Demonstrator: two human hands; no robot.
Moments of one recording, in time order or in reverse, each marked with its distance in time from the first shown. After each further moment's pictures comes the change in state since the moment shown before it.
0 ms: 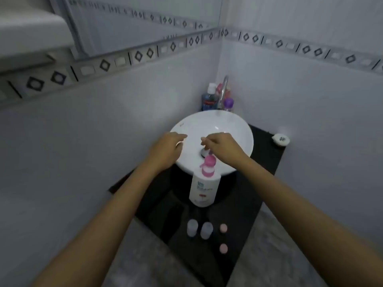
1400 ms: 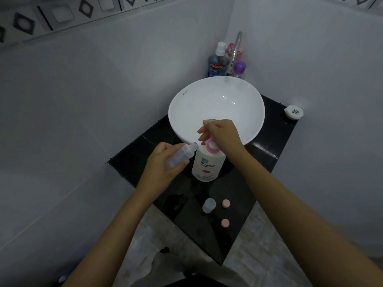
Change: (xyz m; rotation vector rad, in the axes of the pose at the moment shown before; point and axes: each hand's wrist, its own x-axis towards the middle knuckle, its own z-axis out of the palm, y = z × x) left_hand -0.091 -0.018 0.045 -0.329 0.142 -0.091; right_hand 0.000 0.015 0.049 0.540 0.059 0.216
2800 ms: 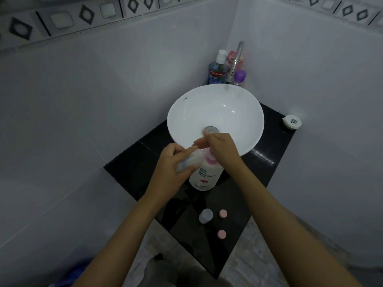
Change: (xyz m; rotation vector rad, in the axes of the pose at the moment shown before) left_hand 0.019 0.013 0.020 -0.148 0.027 0.044; right_hand 0.000 0.002 0.002 0.080 -0.062 0.070
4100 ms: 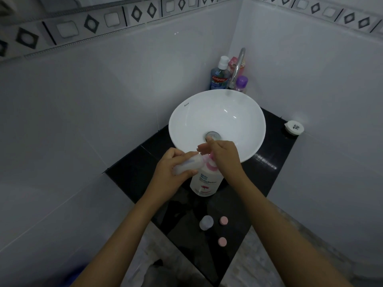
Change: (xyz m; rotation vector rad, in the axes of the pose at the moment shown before) left_hand 0.009 0.001 -0.007 -0.151 -0.067 -0.064; right_hand -0.002 0.007 0.000 -0.032 0.122 -0.087
